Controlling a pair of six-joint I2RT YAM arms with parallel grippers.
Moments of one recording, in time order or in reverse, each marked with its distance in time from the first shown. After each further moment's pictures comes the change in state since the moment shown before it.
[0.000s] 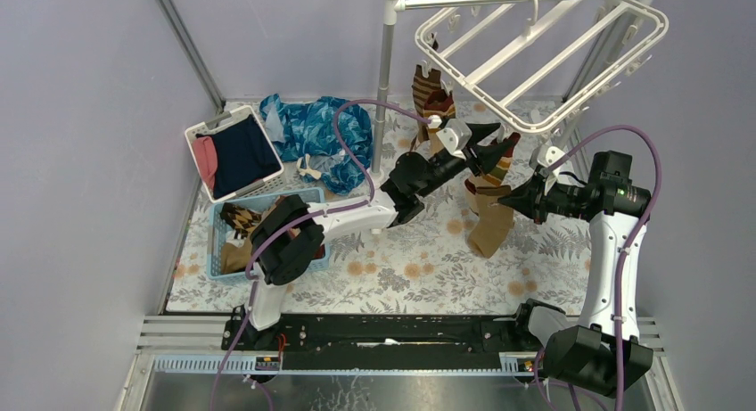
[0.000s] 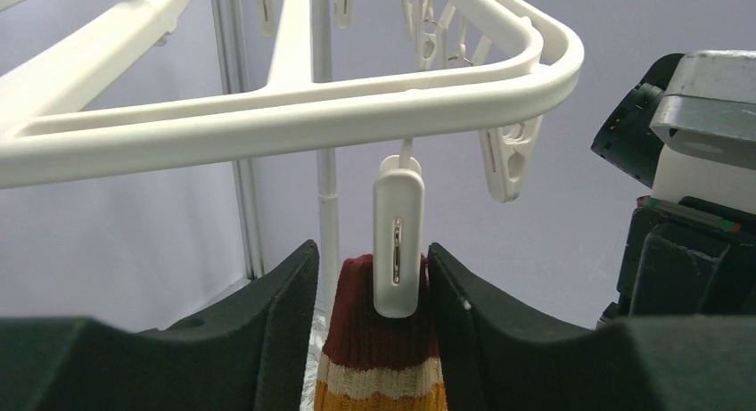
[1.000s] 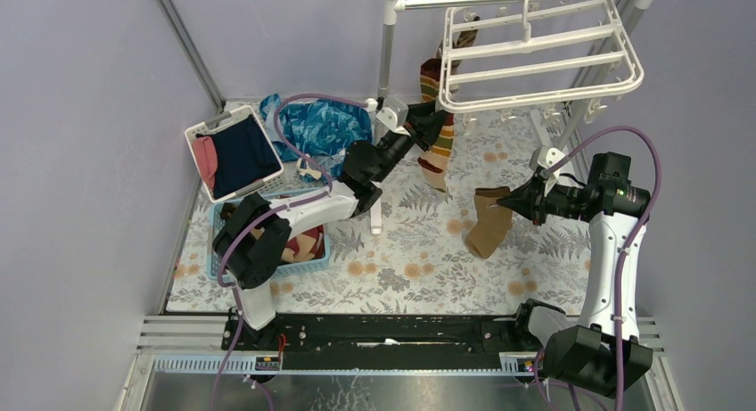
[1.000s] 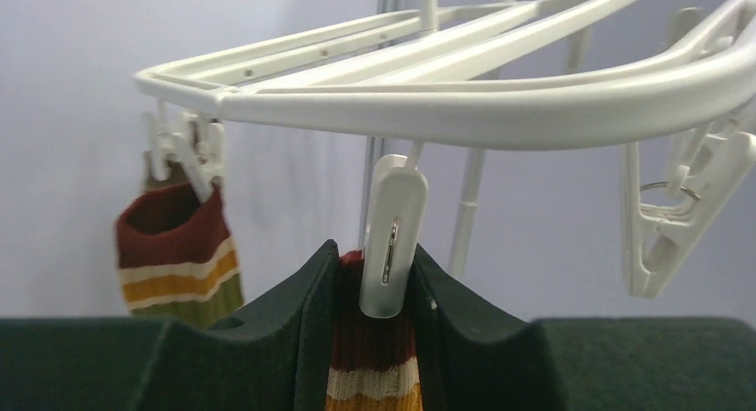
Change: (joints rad) left arm 0.190 -0.185 -0.244 0.082 -0.056 -0.052; right arm 0.000 -0.002 -0.007 -0.018 -0.019 -0.019
